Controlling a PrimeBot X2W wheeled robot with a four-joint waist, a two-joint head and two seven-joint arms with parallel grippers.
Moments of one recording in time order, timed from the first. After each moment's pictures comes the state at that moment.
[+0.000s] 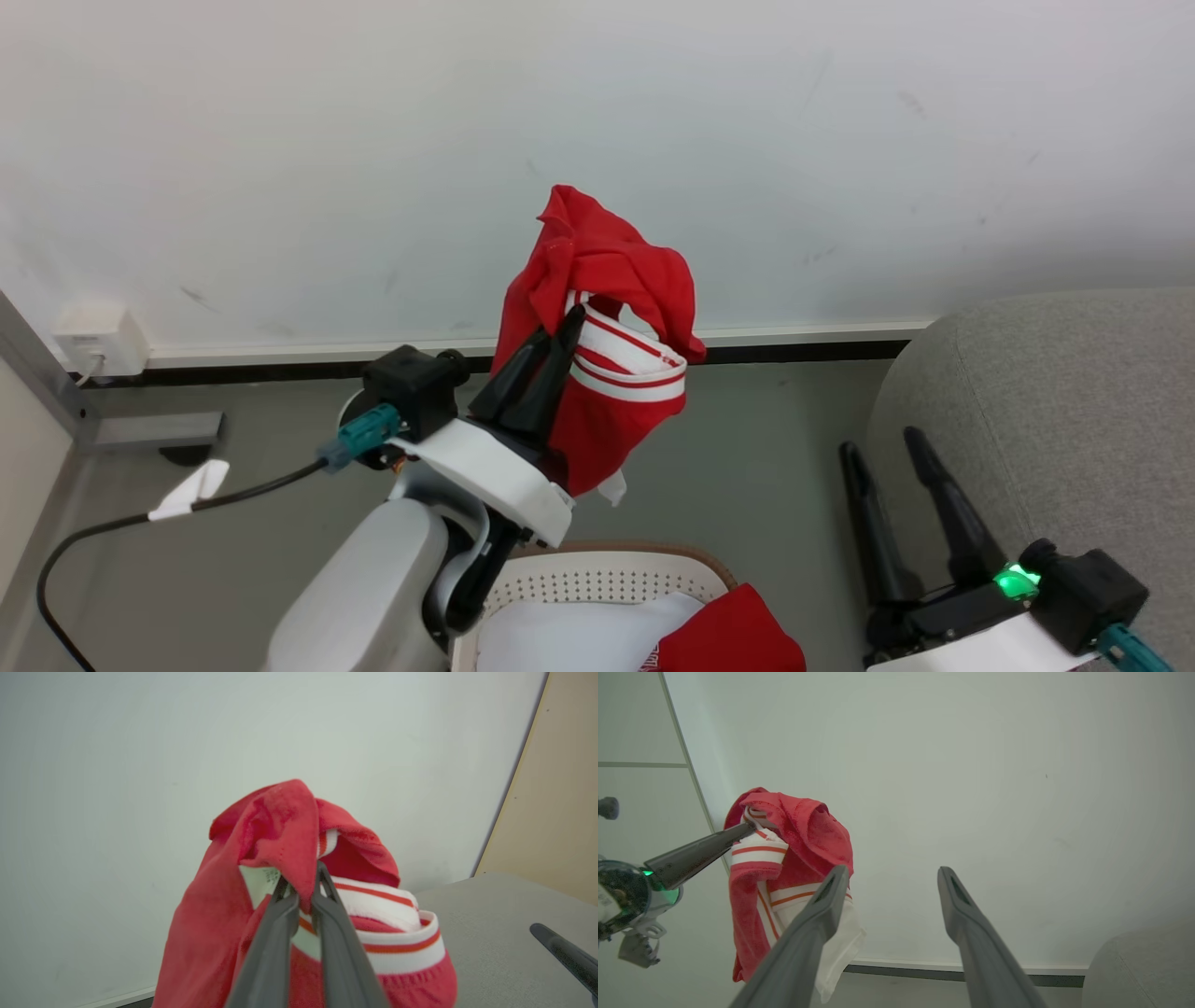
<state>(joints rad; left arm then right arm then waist) -0.56 0.16 -0.54 0.32 -0.52 -0.07 -0.20 -0.12 -0.09 0.29 0.06 0.48 0.13 -0.26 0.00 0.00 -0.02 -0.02</state>
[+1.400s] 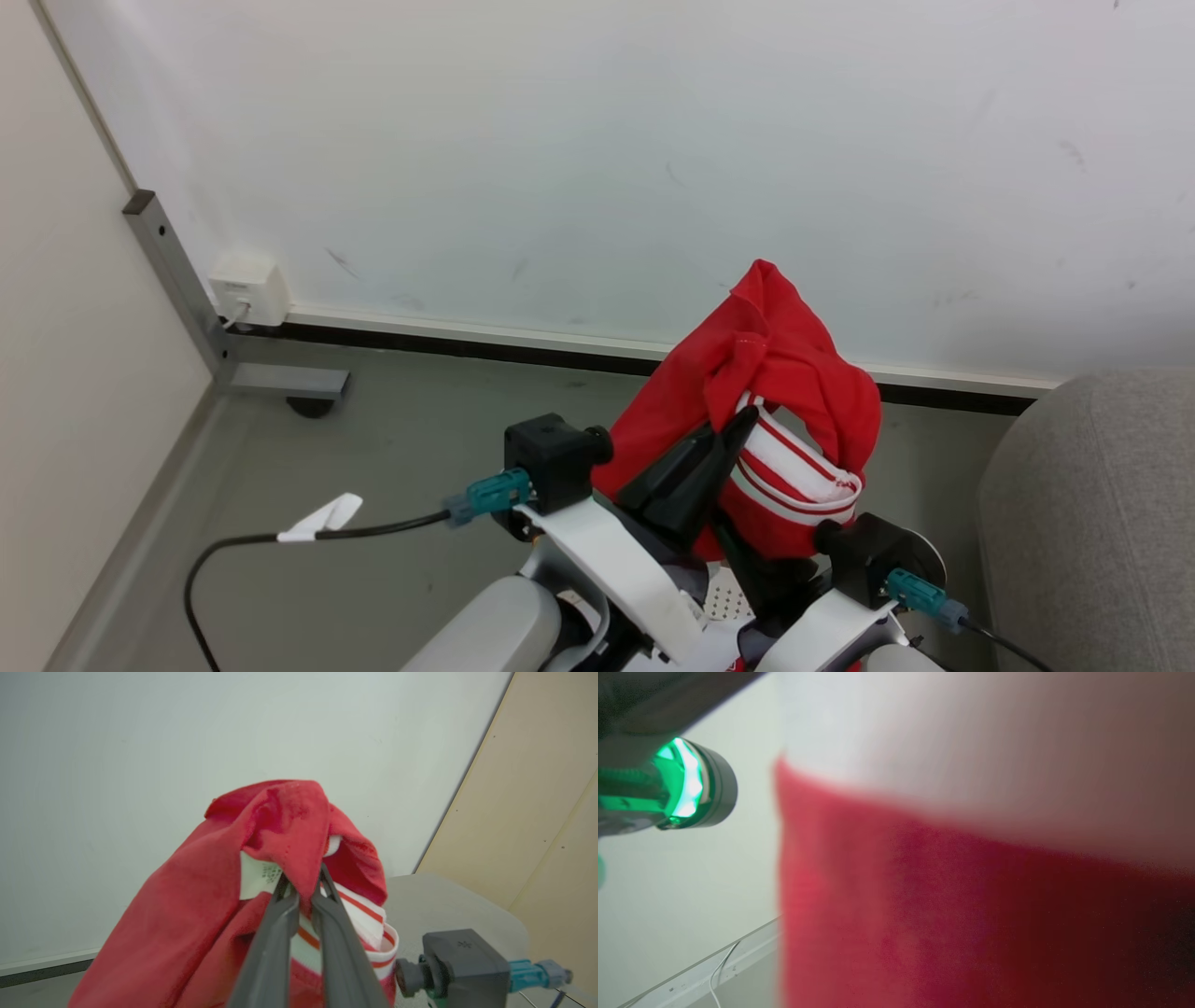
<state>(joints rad) -0.47 0.07 -0.71 0.15 -0.65 -0.09 -0.10 -0.39 -0.07 0.67 0.48 0.50 0.13 -0.26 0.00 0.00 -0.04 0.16</state>
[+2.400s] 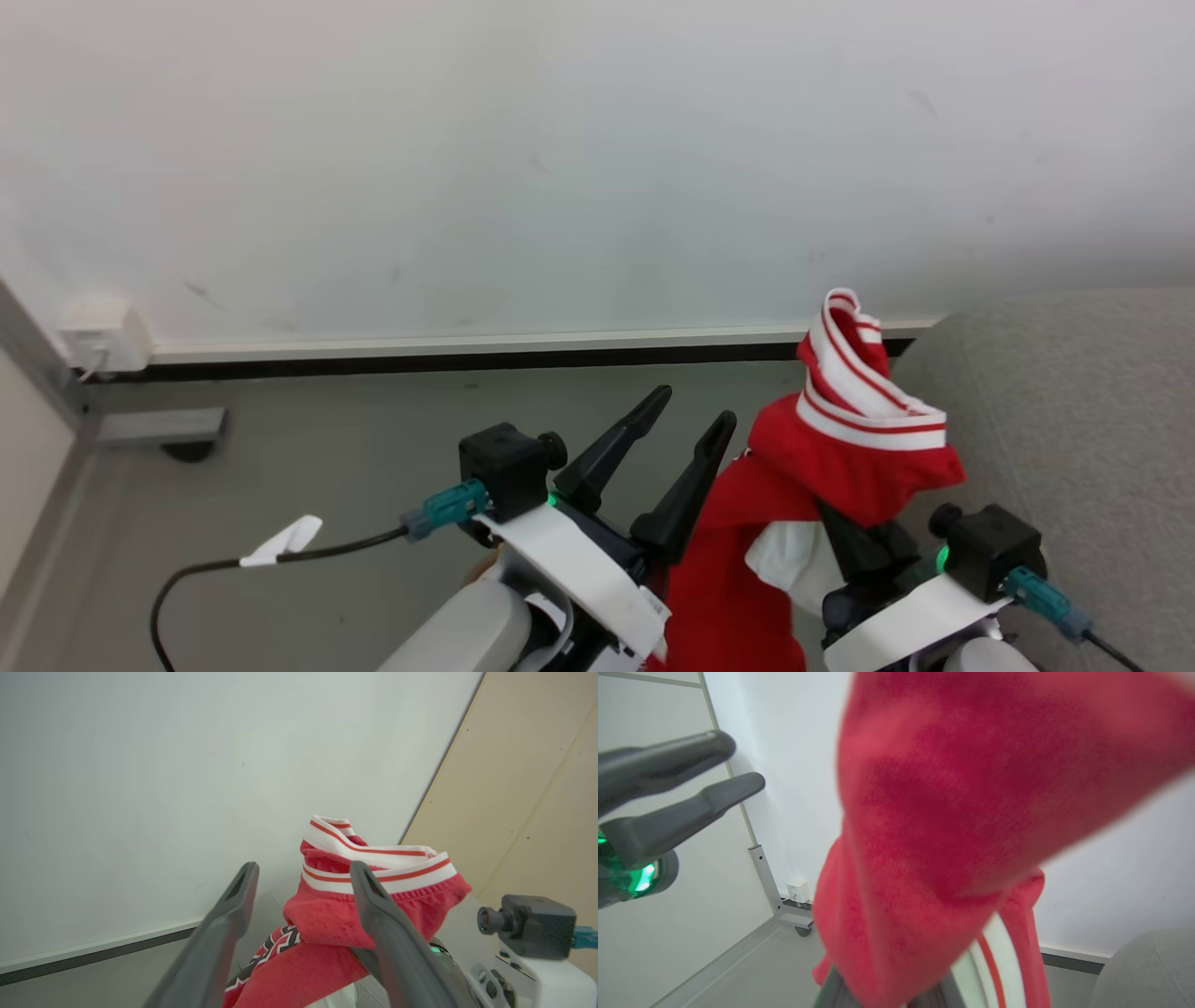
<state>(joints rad) -0.46 0.11 -0.69 0.19 -0.68 -0.09 -0.17 -0.29 -0.12 0.47 0.32 0.47 0.13 -0.26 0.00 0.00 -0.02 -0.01</state>
